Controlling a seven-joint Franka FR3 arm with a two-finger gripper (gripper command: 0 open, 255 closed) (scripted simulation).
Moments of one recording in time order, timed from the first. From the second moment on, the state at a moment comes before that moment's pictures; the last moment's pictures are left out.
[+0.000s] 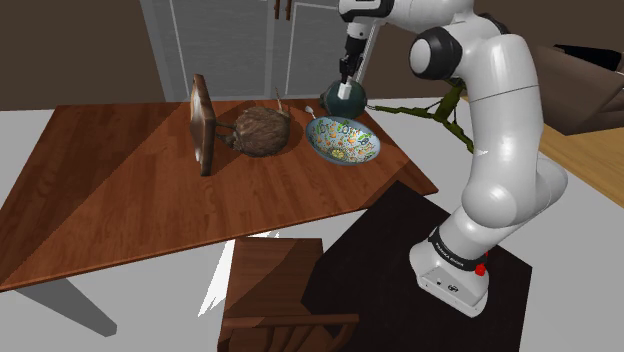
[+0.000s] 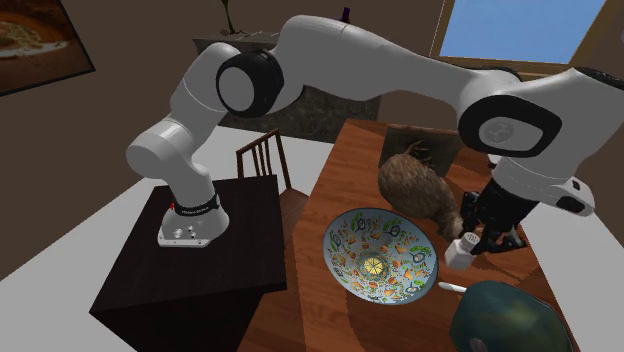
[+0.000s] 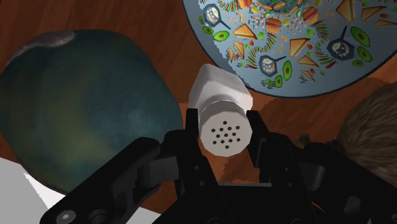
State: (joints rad) arm -0.35 0.79 -0.26 -1.03 0.20 1.72 -0.57
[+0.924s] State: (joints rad) arm -0.34 0.83 -0.26 -1.15 0.21 1.88 -0.58
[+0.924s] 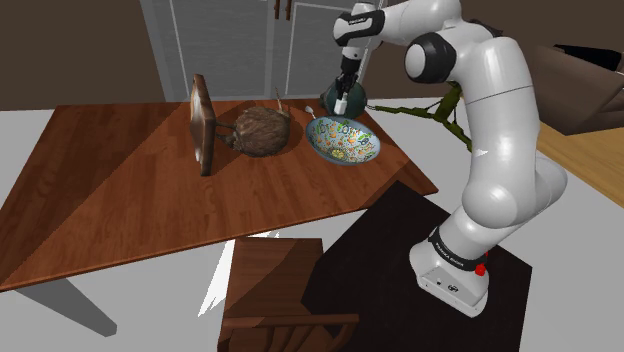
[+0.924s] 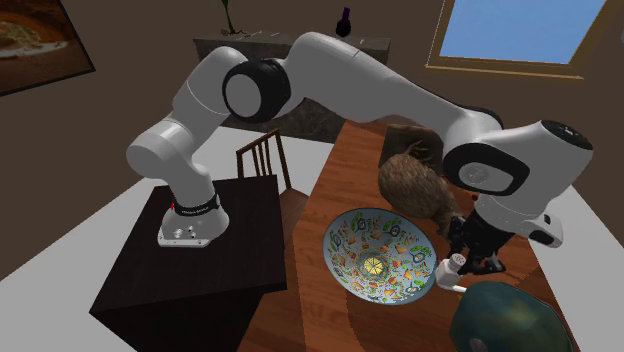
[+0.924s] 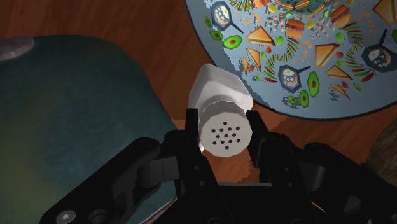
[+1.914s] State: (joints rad) arm -0.34 0.91 -0.24 -1.20 0.23 2.02 -0.60
